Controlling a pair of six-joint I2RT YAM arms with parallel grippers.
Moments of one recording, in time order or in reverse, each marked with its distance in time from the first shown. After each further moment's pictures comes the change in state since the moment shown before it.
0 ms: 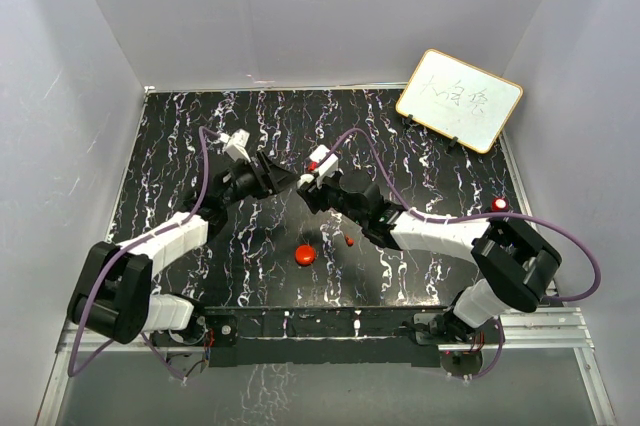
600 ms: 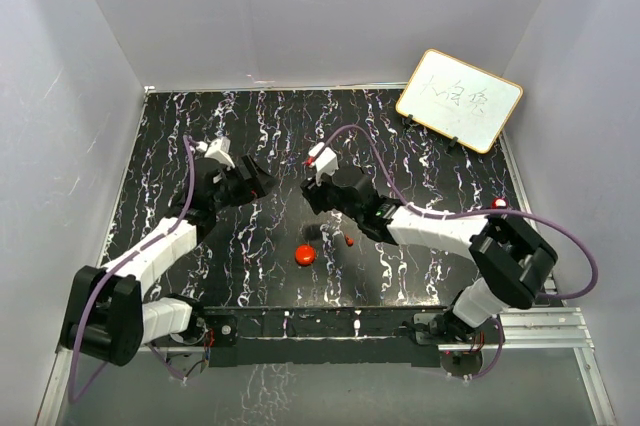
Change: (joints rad) left arm 0.066 -0.135 0.000 -0.348 -0.243 0.129; right arm 0.004 0.040 0.072 -0.221 0.060 0.075
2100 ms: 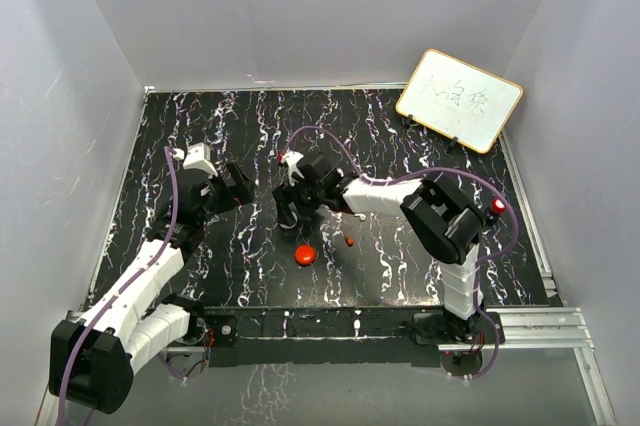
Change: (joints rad) left arm 0.000 -0.237 -0.019 -0.209 -0.265 0.132; right arm -0.068 0.422 0.377 -0.314 -0.424 0.240
